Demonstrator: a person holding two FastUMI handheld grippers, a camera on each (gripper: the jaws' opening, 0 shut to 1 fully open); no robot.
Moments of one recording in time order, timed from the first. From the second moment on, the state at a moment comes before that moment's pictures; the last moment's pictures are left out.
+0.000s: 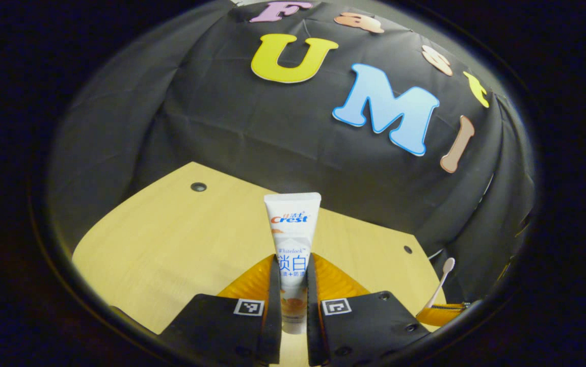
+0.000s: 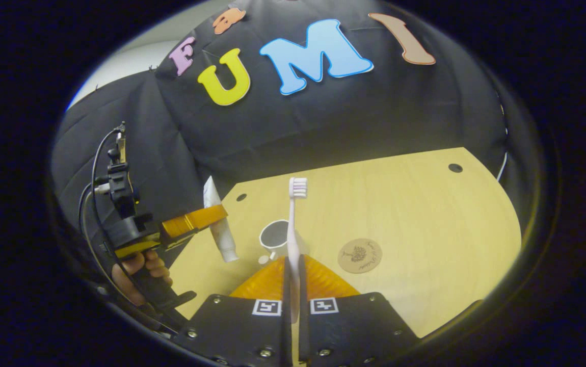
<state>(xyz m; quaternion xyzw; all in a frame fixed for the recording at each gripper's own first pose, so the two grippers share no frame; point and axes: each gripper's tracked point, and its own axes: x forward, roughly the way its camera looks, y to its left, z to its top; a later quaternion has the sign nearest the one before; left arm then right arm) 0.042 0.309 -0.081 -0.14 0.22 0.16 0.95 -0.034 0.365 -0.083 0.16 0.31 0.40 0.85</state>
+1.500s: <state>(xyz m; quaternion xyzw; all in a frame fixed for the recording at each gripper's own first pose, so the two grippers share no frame) 0.092 0.288 -0.152 -0.14 0.29 0.07 0.95 0.006 0.403 -0.068 0.16 0.29 0.39 0.86</state>
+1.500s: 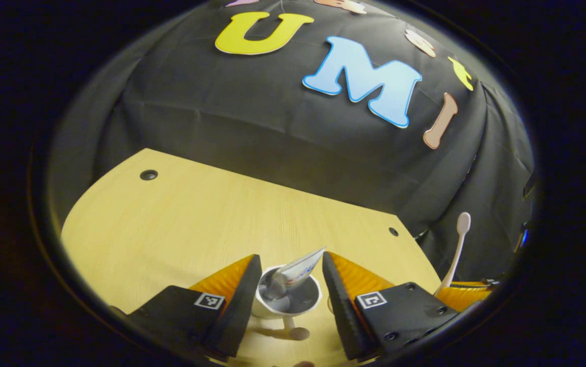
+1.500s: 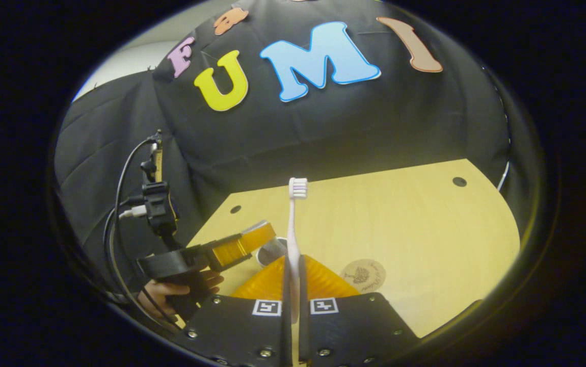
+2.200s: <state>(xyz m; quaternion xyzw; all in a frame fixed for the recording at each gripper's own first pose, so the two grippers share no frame) -0.032 0.313 -0.188 -0.17 0.38 0.09 0.91 0.032 0.511 -0.036 0.15 0.17 0.48 0.85</state>
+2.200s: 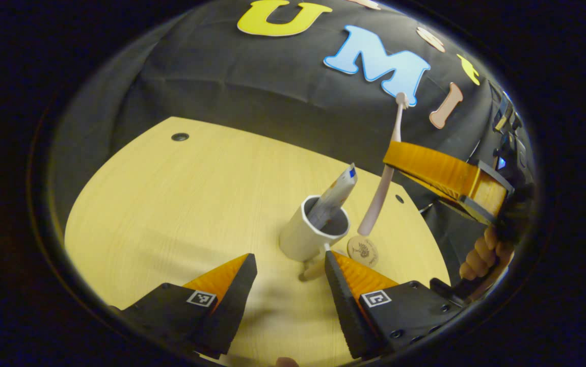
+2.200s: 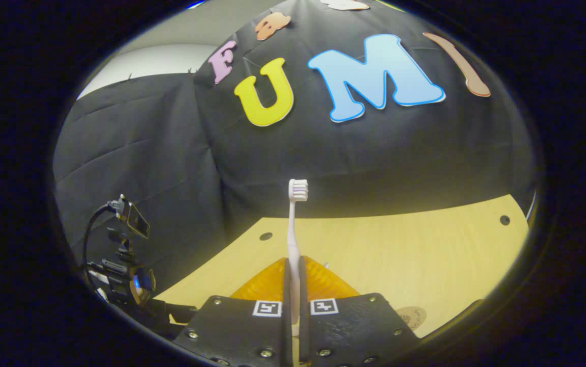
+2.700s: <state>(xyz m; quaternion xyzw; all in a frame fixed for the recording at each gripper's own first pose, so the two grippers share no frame) -0.069 0.321 -0.206 -0.19 0.41 0.10 0.89 0.045 0.542 -0.067 0.04 0.12 0.47 0.87</state>
